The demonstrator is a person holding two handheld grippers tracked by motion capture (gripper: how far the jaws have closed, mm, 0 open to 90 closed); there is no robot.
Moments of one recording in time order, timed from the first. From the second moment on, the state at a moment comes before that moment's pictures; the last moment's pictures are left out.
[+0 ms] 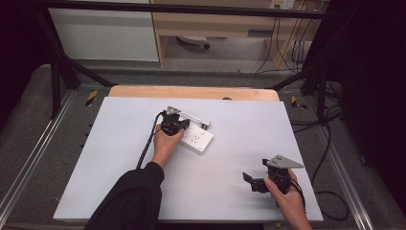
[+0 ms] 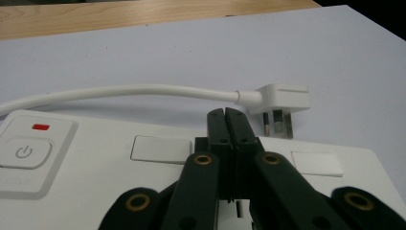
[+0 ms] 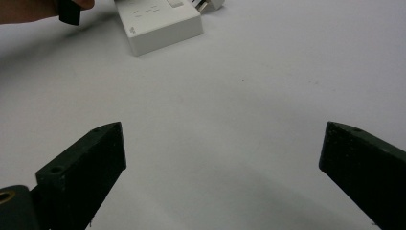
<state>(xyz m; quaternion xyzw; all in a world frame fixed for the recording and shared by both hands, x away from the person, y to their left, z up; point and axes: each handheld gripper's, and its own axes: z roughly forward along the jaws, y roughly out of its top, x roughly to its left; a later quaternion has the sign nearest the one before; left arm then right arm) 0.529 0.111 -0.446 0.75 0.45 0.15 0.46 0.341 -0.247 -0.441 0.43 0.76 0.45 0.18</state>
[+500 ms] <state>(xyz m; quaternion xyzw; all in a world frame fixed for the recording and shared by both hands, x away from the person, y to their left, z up) 0.529 0.111 -0.446 0.75 0.45 0.15 0.46 0.341 -0.247 -0.441 0.43 0.76 0.45 0.18</state>
